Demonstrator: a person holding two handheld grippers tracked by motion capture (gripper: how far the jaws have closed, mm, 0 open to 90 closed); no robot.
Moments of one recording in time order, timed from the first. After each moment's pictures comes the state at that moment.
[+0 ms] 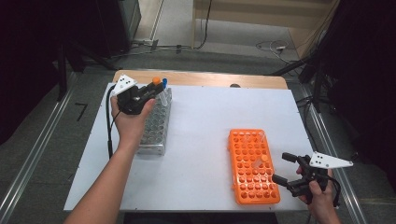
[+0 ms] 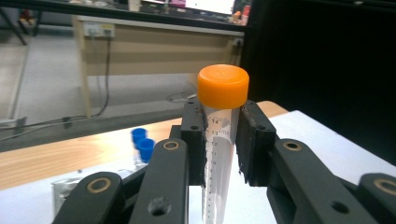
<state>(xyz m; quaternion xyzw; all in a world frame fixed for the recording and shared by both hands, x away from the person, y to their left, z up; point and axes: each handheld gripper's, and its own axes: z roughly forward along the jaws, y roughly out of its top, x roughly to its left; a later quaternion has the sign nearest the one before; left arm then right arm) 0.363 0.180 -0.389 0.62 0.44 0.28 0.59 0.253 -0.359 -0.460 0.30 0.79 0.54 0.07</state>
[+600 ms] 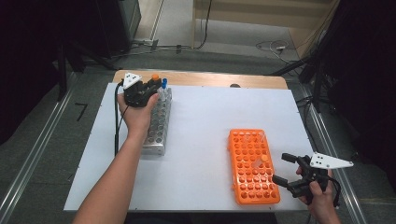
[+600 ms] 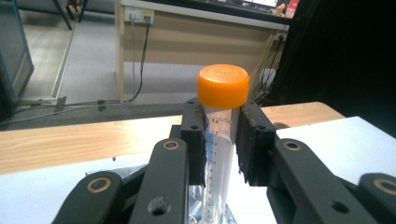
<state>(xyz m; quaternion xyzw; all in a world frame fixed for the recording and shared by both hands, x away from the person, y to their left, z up) 0.408 0.179 -0.422 0.60 0.50 0.29 0.55 0.252 -0.359 -0.461 0.29 0.78 0.54 0.07</state>
